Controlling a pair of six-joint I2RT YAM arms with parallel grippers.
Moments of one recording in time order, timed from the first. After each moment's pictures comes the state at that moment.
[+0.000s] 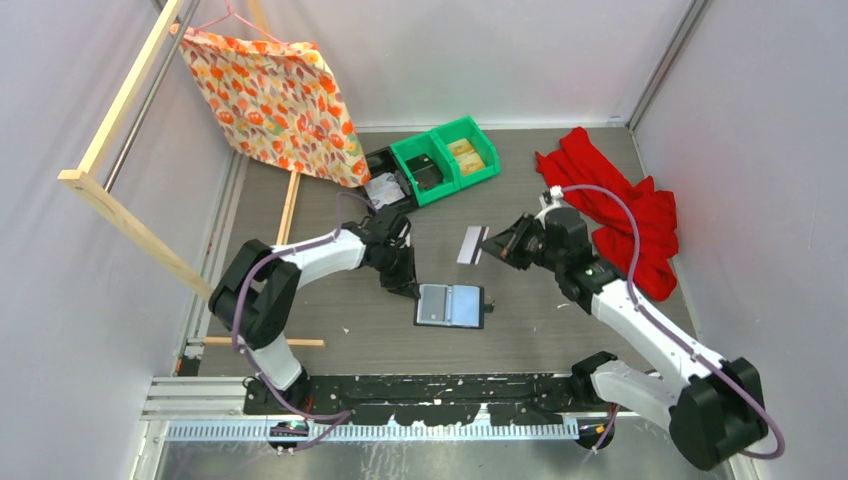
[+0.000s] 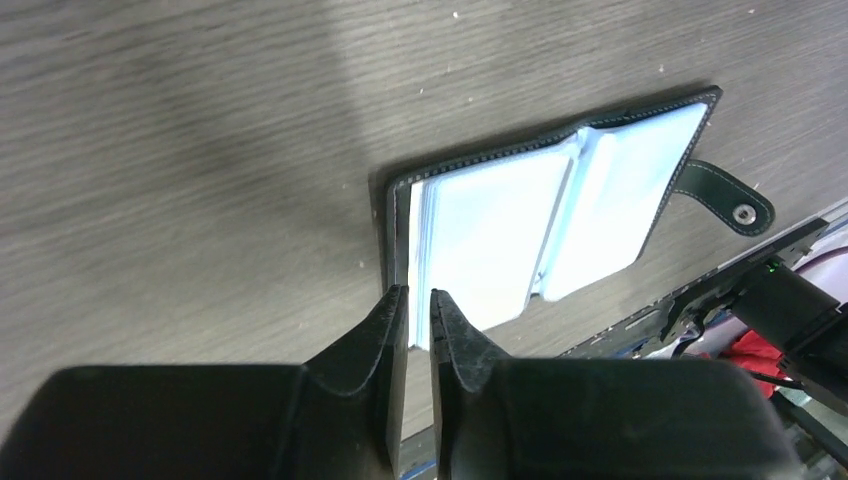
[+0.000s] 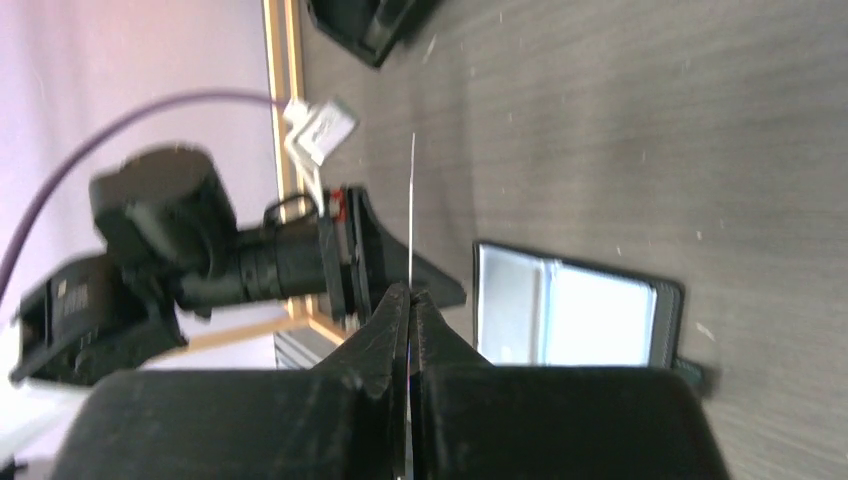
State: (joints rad) left arm -0.62 1.72 1.00 -0.46 0.35 -0.67; right arm 0.41 0.98 0.62 -0.11 -0.29 0.98
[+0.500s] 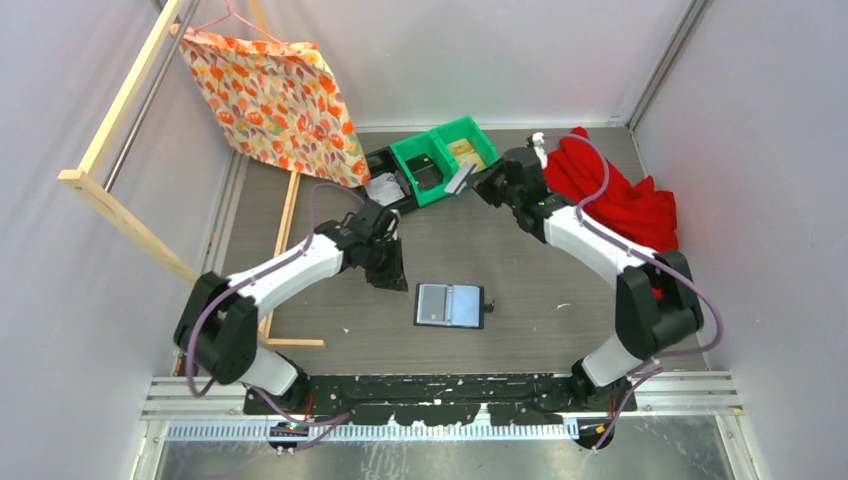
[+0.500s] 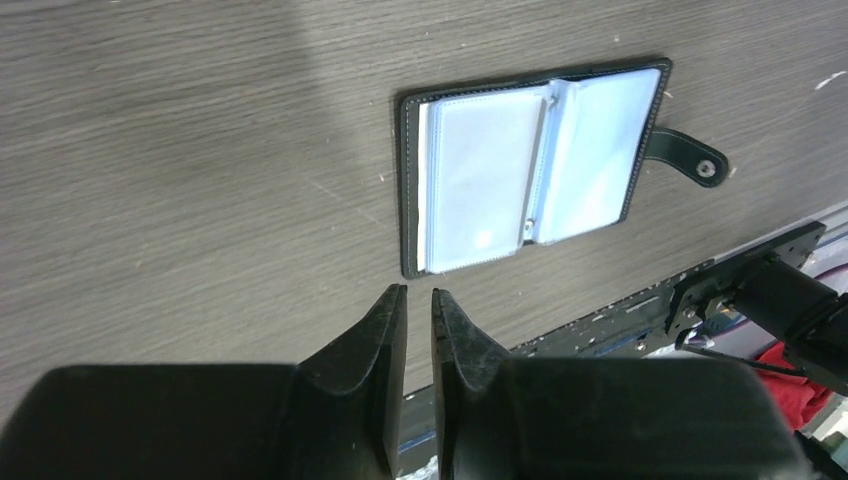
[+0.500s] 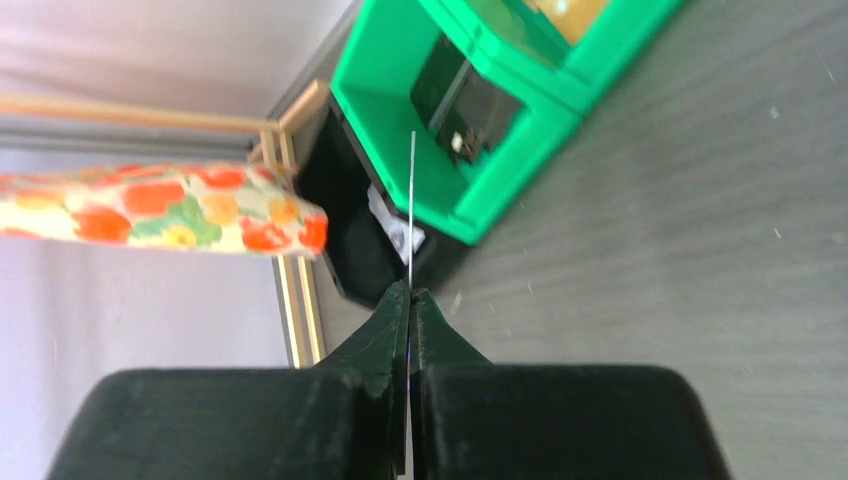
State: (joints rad) left arm -0.62 1.50 1.00 -0.61 0.24 -0.65; right arm 0.43 1.53 1.05 0.03 0.04 1.07
